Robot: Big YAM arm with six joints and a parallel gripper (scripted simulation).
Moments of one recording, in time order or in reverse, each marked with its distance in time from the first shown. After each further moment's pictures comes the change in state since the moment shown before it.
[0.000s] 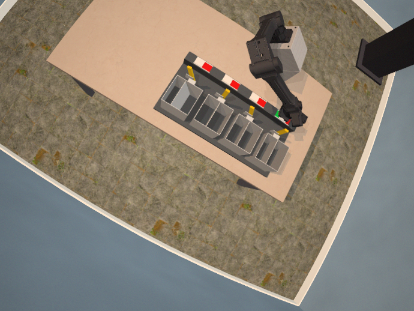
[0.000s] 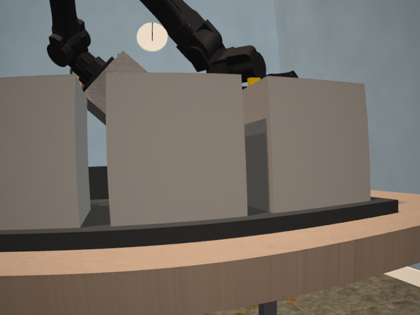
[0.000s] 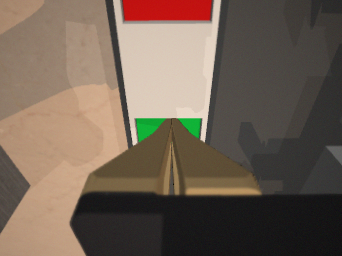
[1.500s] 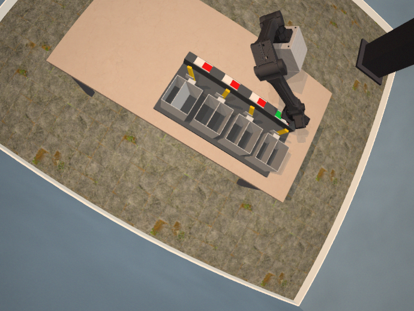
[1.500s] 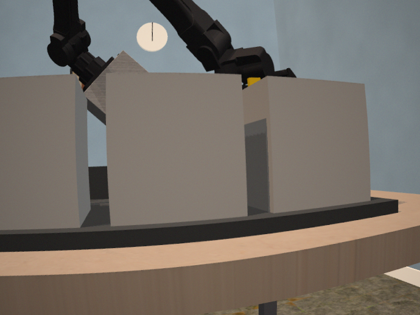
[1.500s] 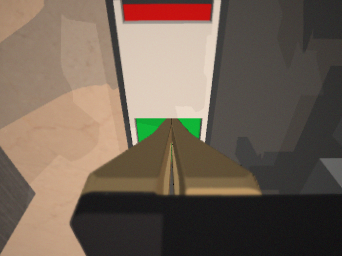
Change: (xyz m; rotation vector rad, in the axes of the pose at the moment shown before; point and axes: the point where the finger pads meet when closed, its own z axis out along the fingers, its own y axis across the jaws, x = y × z) arm -0.018 0.000 0.000 -0.002 -0.001 0.000
